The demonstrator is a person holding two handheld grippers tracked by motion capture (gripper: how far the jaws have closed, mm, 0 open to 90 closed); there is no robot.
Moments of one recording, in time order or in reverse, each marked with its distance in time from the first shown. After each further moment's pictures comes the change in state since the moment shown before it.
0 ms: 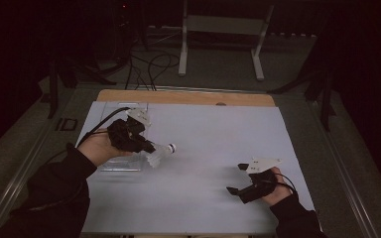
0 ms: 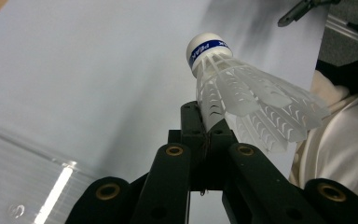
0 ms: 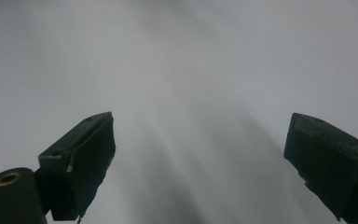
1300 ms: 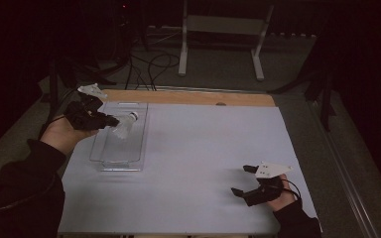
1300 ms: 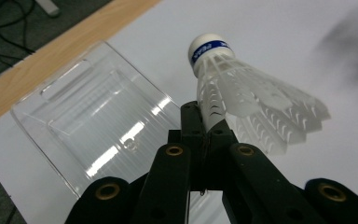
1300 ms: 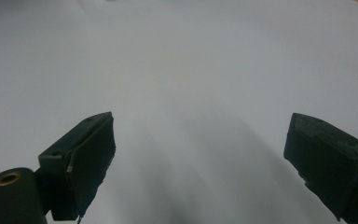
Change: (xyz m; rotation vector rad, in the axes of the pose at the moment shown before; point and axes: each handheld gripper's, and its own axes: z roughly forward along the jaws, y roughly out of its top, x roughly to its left) left arm 0.044 -0.042 -0.060 -0.094 0.319 -0.255; right arm 0.001 -0.019 -0.011 -0.102 -0.027 0.037
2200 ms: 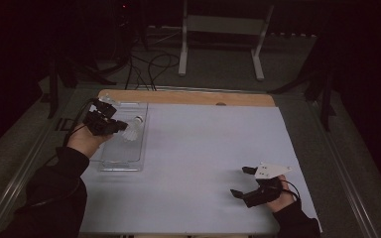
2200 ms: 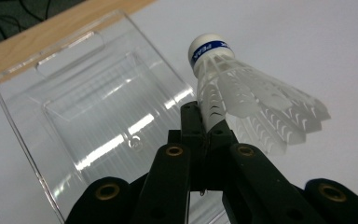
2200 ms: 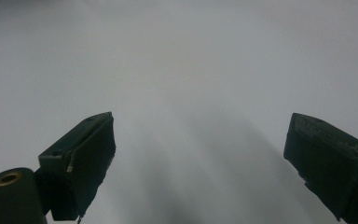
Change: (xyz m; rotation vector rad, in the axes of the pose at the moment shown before) left arm 0.007 -0.015 0.065 0.029 0.065 -0.129; right arm 0.001 -0.003 0.002 0.007 0.018 0.007
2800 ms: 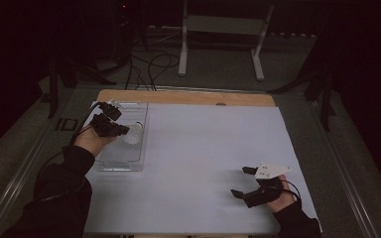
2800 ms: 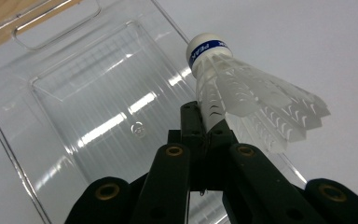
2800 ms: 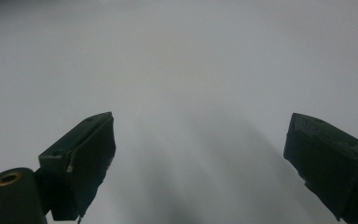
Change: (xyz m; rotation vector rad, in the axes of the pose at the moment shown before) left arm 0.009 -0.003 0.030 0.096 0.008 -0.007; right arm 0.000 0.000 -0.001 0.000 0.005 0.002
